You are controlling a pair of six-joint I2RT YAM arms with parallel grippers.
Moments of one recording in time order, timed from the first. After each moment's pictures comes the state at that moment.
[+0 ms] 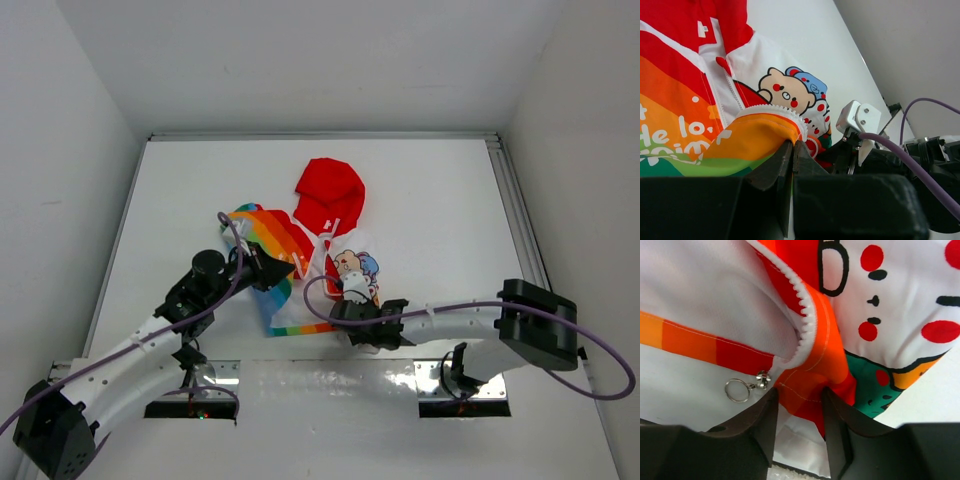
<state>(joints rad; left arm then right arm) -0.58 0.72 0.35 0.15 0.25 -0.65 1.25 1.42 0.57 -0.34 0.46 0.71</state>
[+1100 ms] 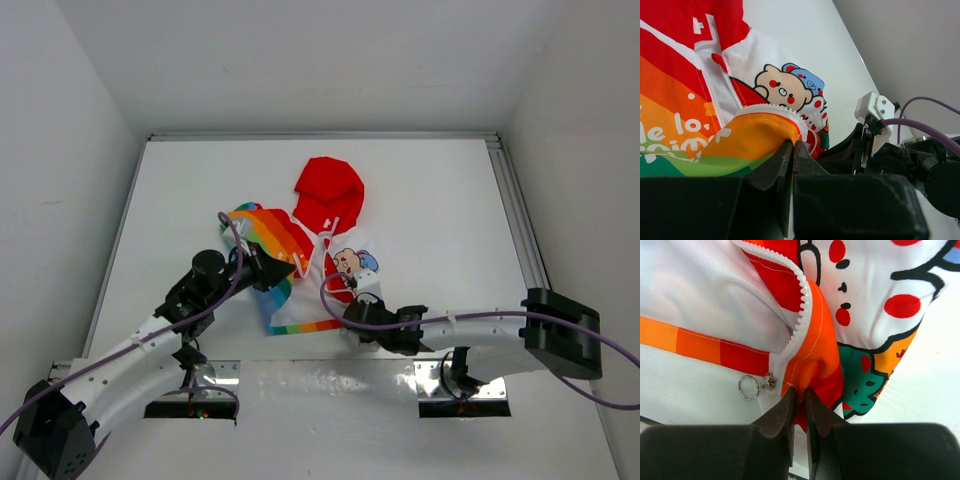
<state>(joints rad) -0.58 0.72 0.35 0.15 0.25 -0.65 1.25 1.29 0.44 -0.20 0.51 0.75</state>
